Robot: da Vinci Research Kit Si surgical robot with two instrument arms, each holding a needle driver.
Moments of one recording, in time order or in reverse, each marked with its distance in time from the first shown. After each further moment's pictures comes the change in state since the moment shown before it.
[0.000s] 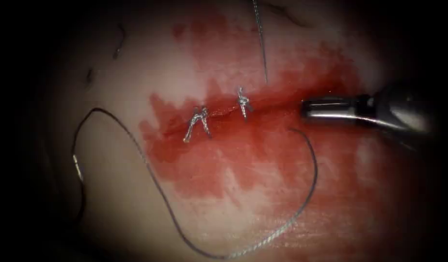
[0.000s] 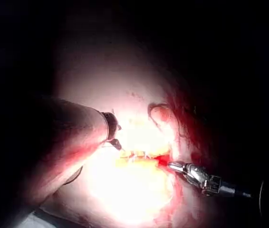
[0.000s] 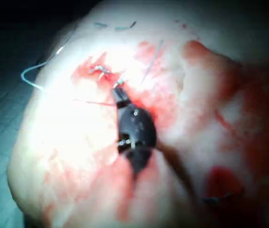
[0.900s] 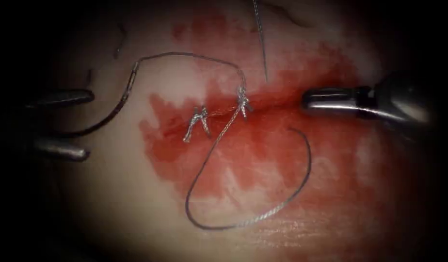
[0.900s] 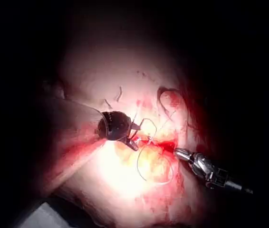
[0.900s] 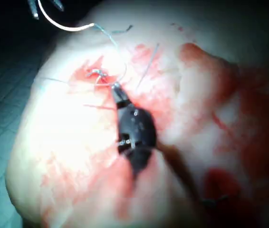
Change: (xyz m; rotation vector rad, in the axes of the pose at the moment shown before) right arm 0.001 0.001 0.000 -0.002 0.003 0.005; left arm -0.001 0.004 0.004 -0.303 0.324 -0.030
